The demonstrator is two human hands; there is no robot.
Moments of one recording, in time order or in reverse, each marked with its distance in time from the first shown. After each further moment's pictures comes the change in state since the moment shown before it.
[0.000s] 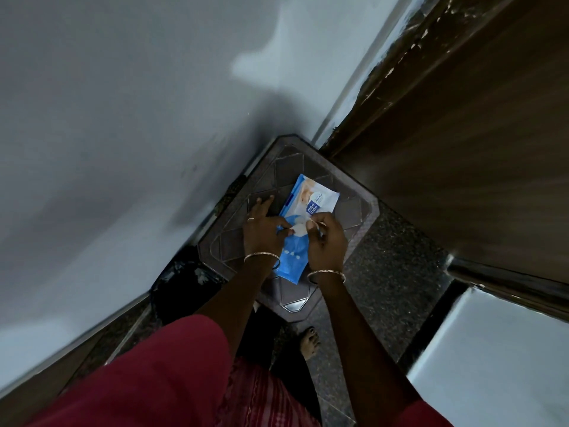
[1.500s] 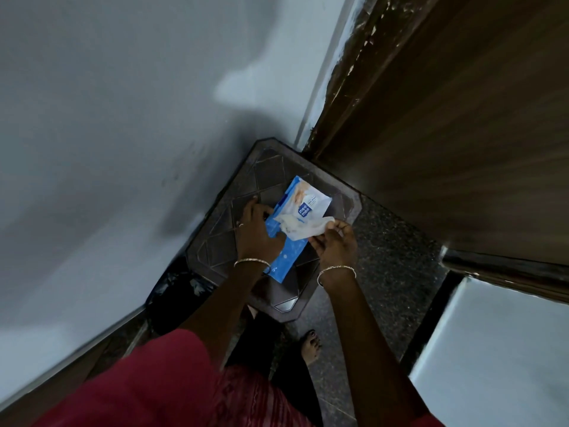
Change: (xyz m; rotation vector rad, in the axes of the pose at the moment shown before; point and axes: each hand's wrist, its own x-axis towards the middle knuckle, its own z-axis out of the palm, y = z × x) left_hand -0.010 0.014 0.011 -0.114 0.100 0.035; right_hand 0.002 0.012 -0.033 0.921 0.187 0.719
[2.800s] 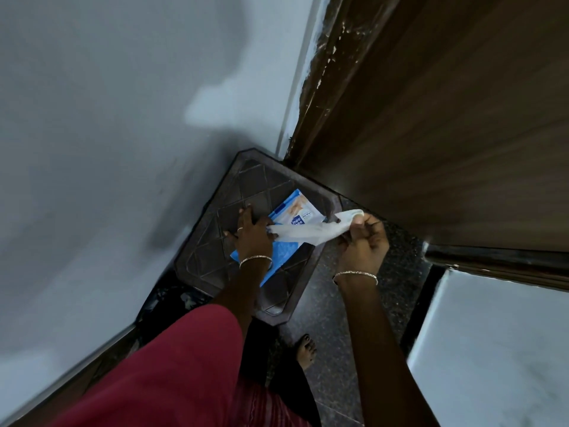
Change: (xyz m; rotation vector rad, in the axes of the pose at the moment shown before) left_hand 0.007 0.022 0.023 0.356 -0.181 -0.137; right_hand -0.025 -0.060 -0.031 0.084 0.093 -0.403
